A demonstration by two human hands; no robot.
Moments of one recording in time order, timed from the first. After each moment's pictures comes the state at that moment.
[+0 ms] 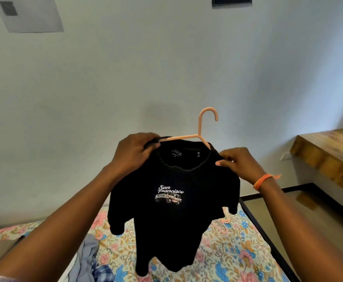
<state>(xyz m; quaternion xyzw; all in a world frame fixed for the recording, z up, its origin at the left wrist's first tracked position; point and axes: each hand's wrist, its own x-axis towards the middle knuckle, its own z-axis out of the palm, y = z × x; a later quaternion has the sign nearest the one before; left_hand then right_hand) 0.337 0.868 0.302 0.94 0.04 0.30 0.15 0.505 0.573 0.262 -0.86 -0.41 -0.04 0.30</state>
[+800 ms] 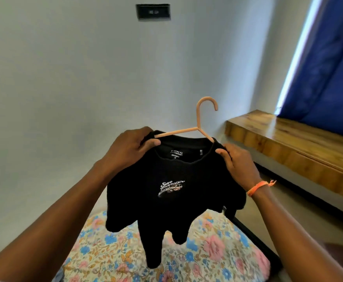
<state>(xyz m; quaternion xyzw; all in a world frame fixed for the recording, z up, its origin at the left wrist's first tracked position) 0.304 0.763 0.329 0.94 -0.16 0.24 0.18 0.356 0.438 0.257 -0.88 -0.24 -0.27 0.31</state>
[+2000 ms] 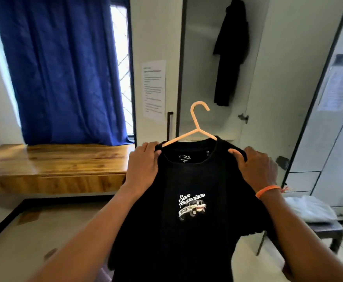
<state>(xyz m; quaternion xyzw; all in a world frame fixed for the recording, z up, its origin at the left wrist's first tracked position) 0.054 -0.142 0.316 0.72 -0.52 0.26 0.38 -0.216 -0.312 0.322 -0.77 0.45 -0.43 -0.14</state>
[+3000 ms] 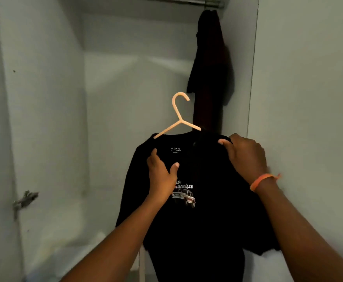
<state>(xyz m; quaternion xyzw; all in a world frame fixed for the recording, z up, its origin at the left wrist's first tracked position) 0.117 -0.817 0.413 0.65 -0.43 0.03 0.63 -0.082 -0.920 0.479 -0.78 0.33 -0.50 -0.17</state>
